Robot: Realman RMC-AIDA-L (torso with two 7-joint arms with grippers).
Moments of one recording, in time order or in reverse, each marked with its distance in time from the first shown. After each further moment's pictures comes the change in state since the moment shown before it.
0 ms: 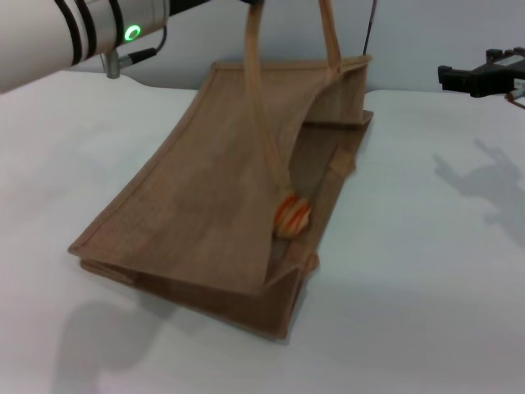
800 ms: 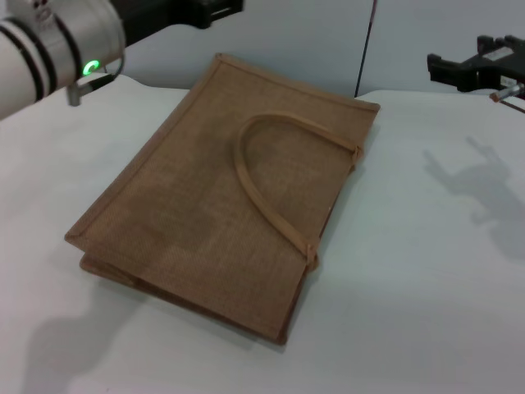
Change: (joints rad) left arm 0.070 -0.005 -0.051 -0.113 -0.278 0.019 0.372; right arm -0.059 0.000 -0.138 -0.022 0.052 -0.189 -0.013
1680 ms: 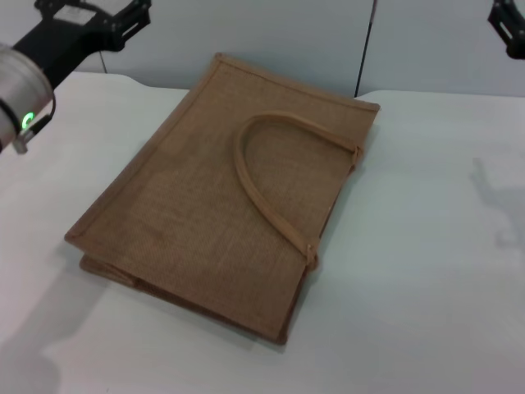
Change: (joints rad) left arm 0.109 -0.004 -0.002 -0.260 -0.896 0.001 0.876; right arm -0.229 -0.005 -0.446 0.044 0.000 -1.009 0.199
